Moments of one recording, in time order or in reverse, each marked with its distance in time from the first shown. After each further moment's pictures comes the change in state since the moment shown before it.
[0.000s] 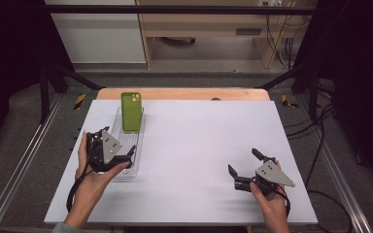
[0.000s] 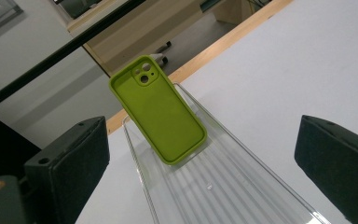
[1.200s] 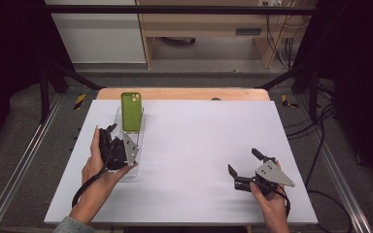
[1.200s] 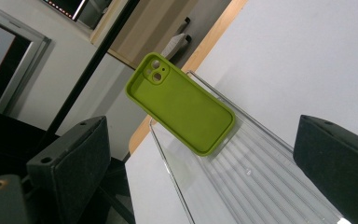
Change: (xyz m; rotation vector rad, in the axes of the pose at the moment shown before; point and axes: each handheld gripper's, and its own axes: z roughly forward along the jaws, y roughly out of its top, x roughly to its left) left arm -0.025 0.013 0.019 0.132 0.124 0.347; right arm 0.000 0.000 0.000 0.001 0.001 0.000
